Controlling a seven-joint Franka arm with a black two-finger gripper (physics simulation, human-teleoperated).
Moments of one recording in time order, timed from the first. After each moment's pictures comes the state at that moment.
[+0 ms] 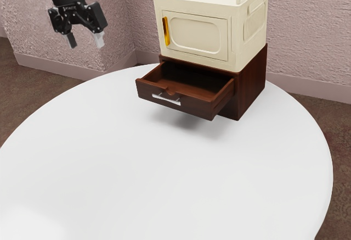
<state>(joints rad) -0.06 0.00 0.11 -1.37 -0.13 1.35 -0.05</state>
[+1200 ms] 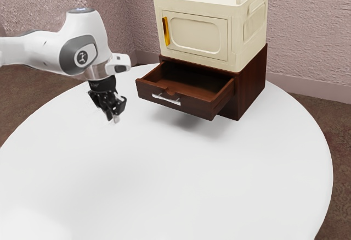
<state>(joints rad) 0.03 0.02 -0.02 -1.99 -0.02 2.02 0.11</state>
